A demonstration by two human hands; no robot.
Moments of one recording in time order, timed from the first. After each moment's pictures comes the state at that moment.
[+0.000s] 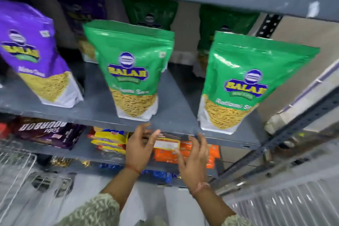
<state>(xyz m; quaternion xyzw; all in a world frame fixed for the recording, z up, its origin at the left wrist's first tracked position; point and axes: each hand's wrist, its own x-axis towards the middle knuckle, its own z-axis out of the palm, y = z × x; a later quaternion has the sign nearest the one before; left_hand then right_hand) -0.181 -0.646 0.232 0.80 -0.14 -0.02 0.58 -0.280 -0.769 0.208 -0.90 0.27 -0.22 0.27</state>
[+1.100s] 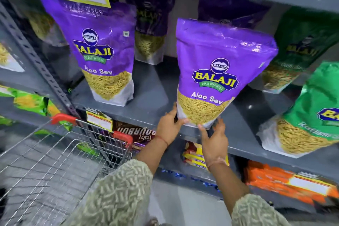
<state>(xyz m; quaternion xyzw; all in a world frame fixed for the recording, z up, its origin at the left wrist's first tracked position) 0.097 -0.376 0.238 0.83 -0.18 -0.13 0.52 0.003 -0.480 0.246 -0.79 0.33 -0.23 0.46</state>
